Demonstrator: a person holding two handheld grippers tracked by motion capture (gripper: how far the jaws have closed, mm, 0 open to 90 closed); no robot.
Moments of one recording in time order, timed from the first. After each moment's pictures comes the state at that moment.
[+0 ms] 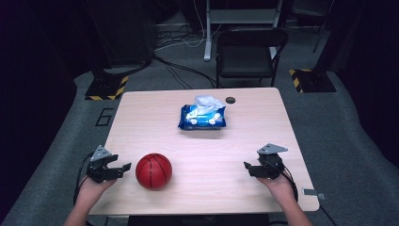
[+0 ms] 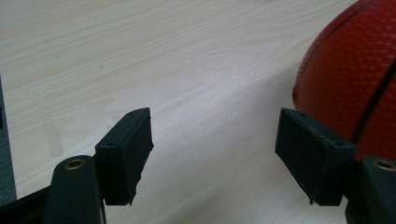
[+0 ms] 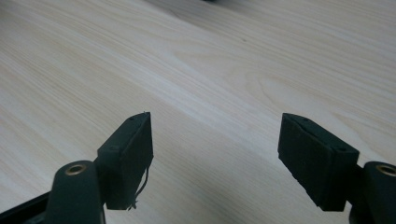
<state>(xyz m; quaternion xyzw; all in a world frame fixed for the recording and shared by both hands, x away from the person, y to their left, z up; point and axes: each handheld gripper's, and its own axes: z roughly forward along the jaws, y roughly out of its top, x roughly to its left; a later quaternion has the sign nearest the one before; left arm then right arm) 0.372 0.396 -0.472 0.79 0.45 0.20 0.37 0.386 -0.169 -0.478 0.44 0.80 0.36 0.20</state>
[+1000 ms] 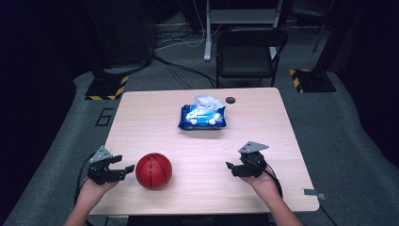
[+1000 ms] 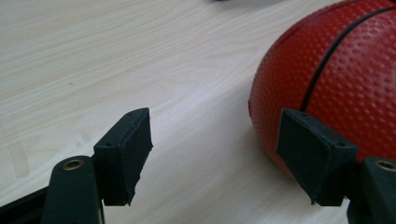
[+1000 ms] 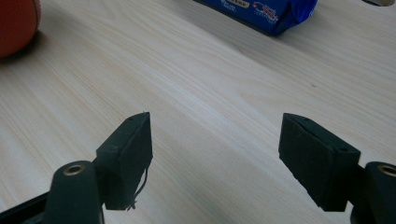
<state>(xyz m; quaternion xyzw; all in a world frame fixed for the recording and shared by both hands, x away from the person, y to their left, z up) 0.369 0.385 -0.463 0.79 0.43 0.18 0.39 0.390 -0.115 -0.467 0.38 0.82 0.38 0.18</state>
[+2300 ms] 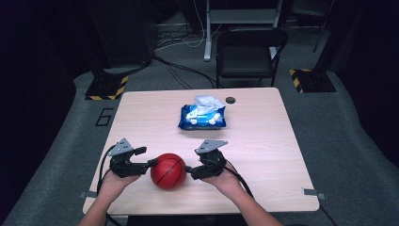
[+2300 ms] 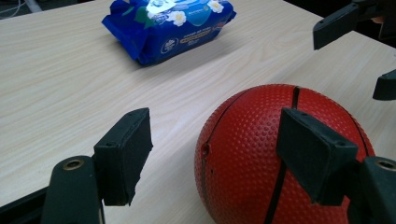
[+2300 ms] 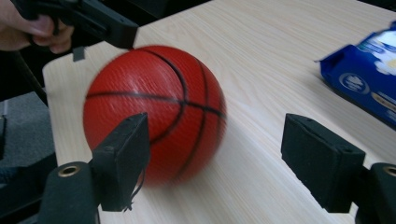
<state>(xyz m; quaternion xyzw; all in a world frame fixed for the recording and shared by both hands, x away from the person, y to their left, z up) 0.377 0.312 -0.435 0.79 0.36 0.15 0.47 0.384 0.005 -0.433 0.26 0.84 0.47 0.09</state>
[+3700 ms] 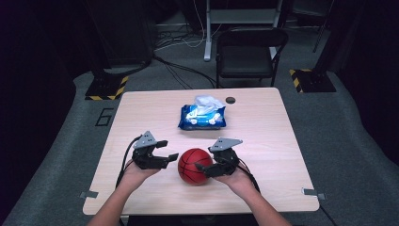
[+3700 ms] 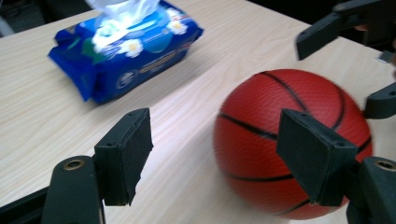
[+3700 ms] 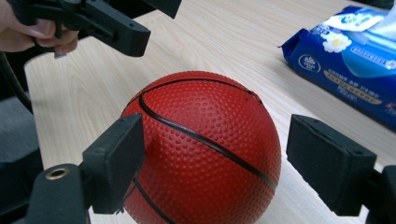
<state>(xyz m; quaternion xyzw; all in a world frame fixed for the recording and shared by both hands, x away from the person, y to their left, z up) 0.406 0.256 -0.430 0.81 0.32 0.14 0.47 0.387 -0.036 -0.434 0.29 0.83 0.47 0.10</state>
